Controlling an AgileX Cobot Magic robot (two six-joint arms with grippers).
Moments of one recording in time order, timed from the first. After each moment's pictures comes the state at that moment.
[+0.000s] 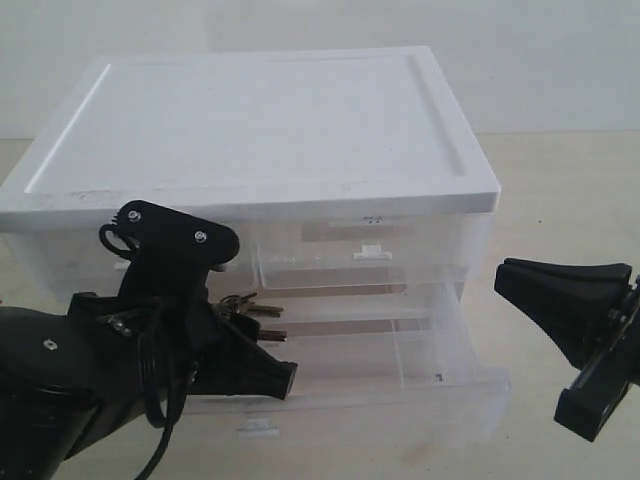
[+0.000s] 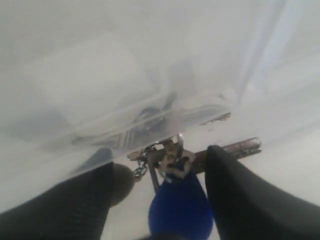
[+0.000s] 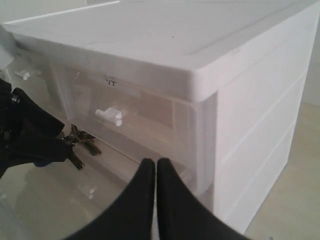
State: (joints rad) left arm -1.05 1.56 -0.62 -1.75 -0.57 1.27; right arm 0.00 1.14 -0.10 -0.99 -1.06 0.59
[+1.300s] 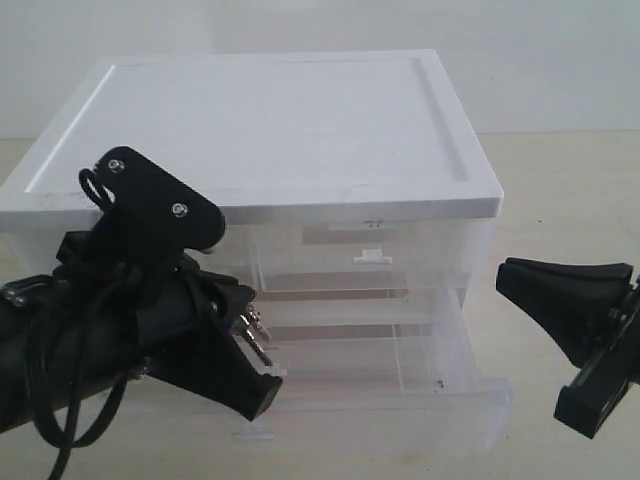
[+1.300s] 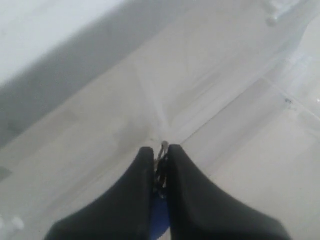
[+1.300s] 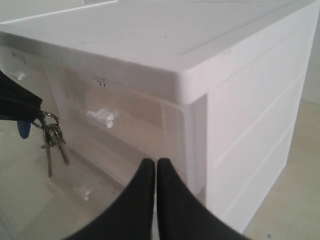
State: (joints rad) left arm -1.05 1.31 -0.60 -1.75 -0.47 1.61; right arm 0.00 1.14 -0.10 -0.98 -1.05 0.59
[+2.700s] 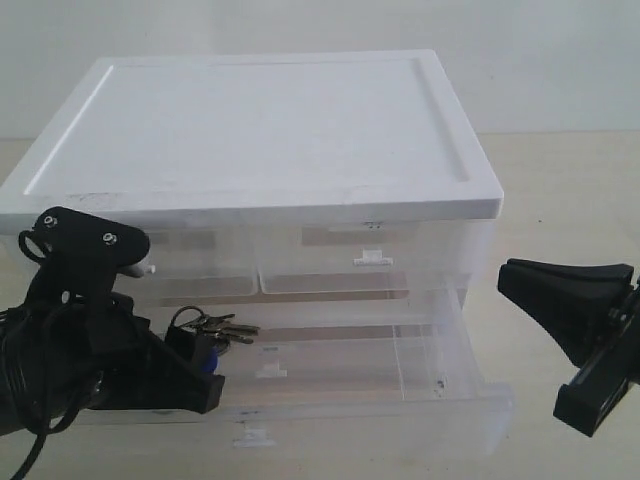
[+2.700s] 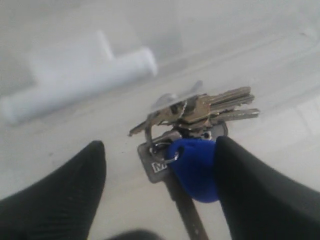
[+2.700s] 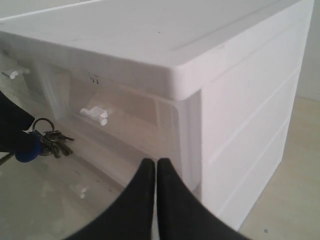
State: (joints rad) left arm -0.88 1.35 -0.46 -1.74 -0.35 1.35; right arm 0.00 1.14 -0.10 -0.98 -1.04 0.59
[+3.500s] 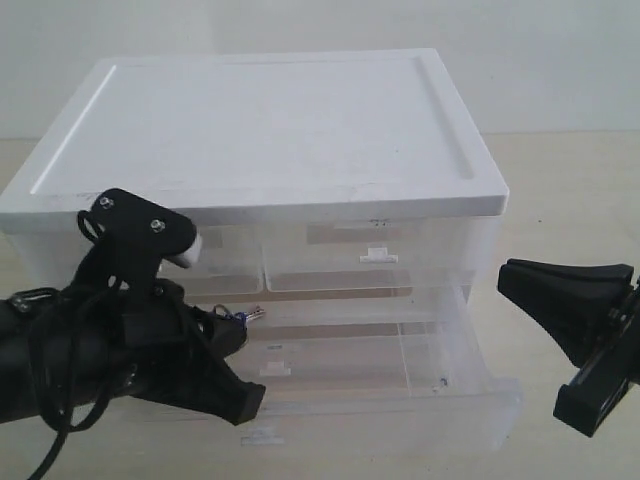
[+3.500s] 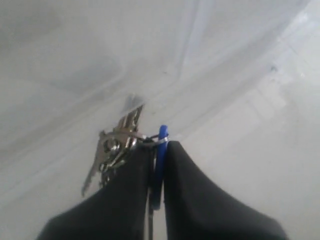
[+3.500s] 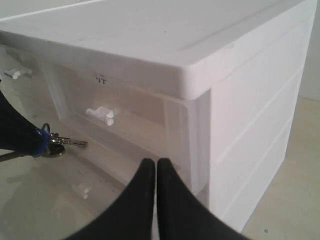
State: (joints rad) left arm -0.88 1.36 -0.53 -1.67 -0.19 1.43; right arm 0.00 1.14 -0.10 -0.98 -1.04 0.59
